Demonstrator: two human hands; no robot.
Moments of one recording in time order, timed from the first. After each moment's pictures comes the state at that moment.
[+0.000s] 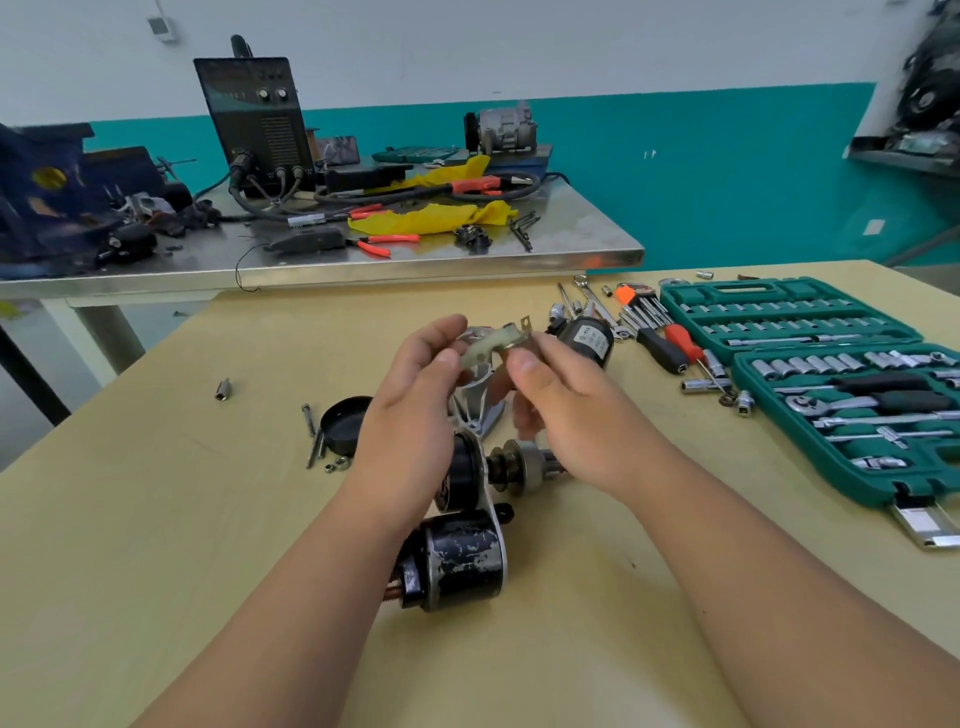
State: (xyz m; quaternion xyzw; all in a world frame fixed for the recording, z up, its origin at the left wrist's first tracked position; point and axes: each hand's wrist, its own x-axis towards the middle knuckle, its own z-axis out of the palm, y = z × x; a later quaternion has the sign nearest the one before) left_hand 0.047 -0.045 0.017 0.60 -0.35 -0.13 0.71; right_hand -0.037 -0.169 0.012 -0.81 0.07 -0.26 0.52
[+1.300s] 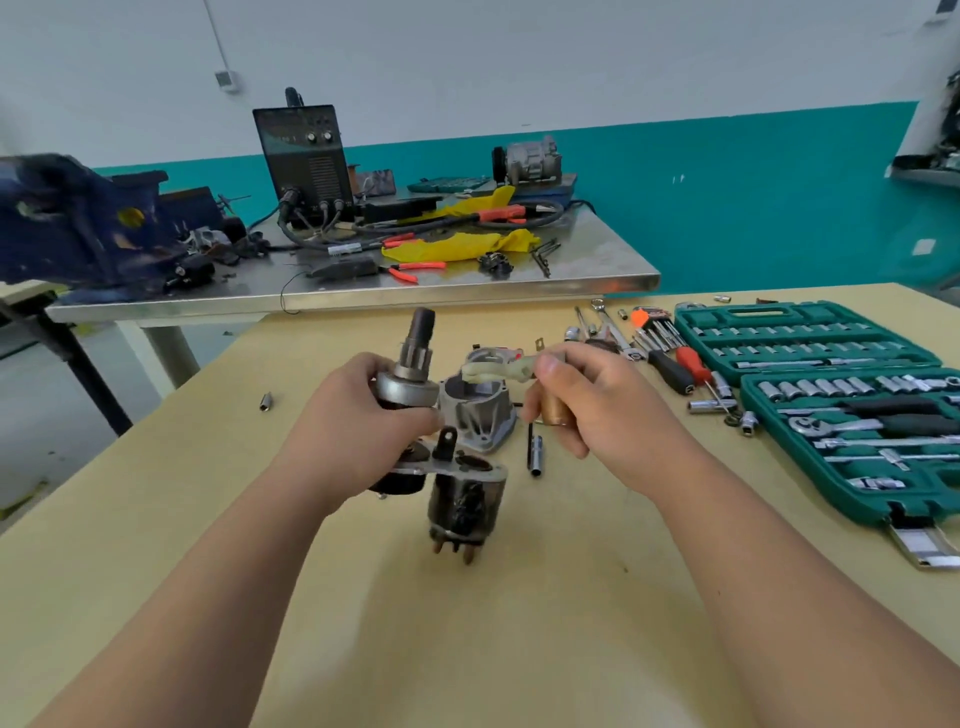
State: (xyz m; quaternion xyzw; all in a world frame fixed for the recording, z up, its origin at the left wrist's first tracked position) left_hand 0.068 0.001 0.047 0.82 -0.30 -0.05 0.49; right_hand -0.055 -0.185 0.031 -0.76 0.05 -0.25 0.60
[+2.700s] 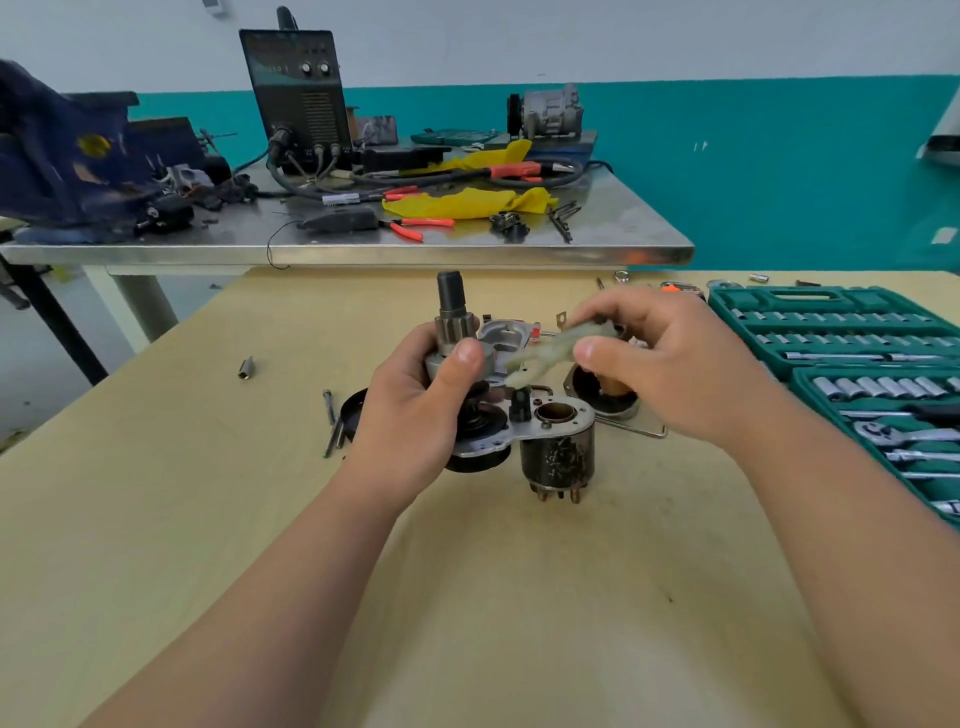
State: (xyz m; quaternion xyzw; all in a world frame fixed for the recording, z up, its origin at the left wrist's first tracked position) left_hand 0.077 -0.043 0.004 0.61 -0.37 -0.10 0.70; right_hand -0.036 -0.216 0.043 -0.87 0.06 -0.28 0.39
